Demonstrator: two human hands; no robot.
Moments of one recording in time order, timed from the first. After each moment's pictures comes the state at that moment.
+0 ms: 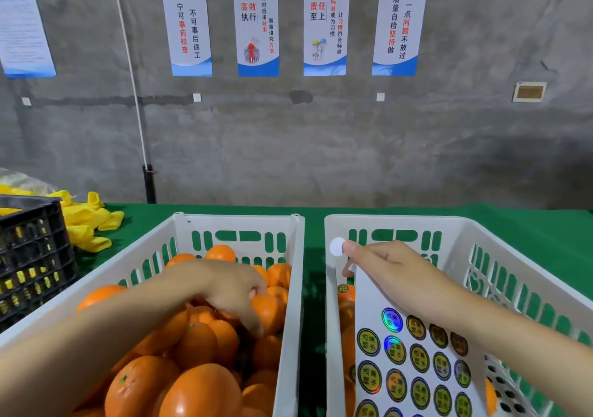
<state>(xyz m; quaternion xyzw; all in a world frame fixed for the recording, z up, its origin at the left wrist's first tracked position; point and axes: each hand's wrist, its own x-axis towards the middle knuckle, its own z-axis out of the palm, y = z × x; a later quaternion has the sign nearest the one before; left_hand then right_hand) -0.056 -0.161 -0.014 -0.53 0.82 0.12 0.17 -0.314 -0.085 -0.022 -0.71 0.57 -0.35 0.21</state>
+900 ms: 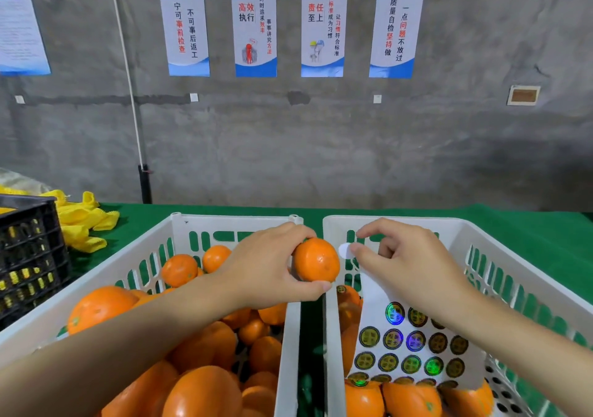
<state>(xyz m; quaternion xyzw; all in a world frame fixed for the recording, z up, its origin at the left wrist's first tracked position) -0.092 -0.146 -0.023 -0.38 0.89 -0.02 -0.25 -0.314 -0.077 -0.011 -0.71 0.58 -0.40 -0.01</state>
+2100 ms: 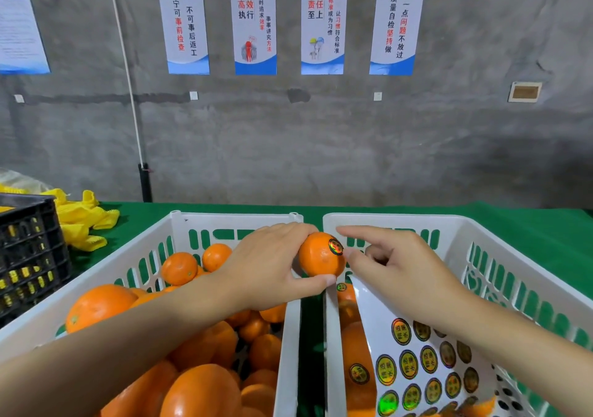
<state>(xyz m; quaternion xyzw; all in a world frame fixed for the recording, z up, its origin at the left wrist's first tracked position) -0.095 -0.146 -0.027 -0.38 0.89 -0.05 -0.24 -0.304 -0.069 -0.013 -0.76 0.48 -0.42 0.10</state>
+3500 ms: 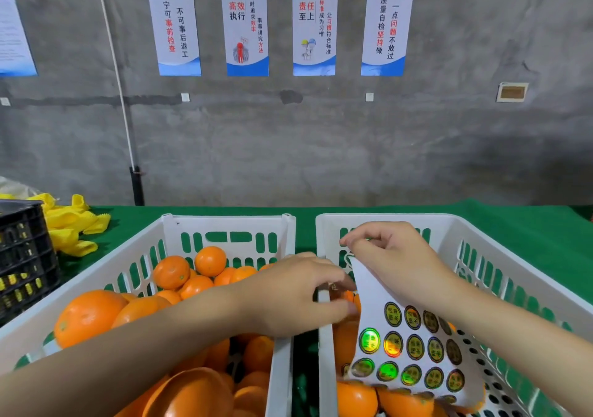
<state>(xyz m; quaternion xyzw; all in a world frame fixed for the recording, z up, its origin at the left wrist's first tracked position) -0.120 -0.108 -0.014 -0.29 0.94 0.11 -0.13 -0.313 -0.087 -0.014 -0.68 0.54 -0.46 0.17</state>
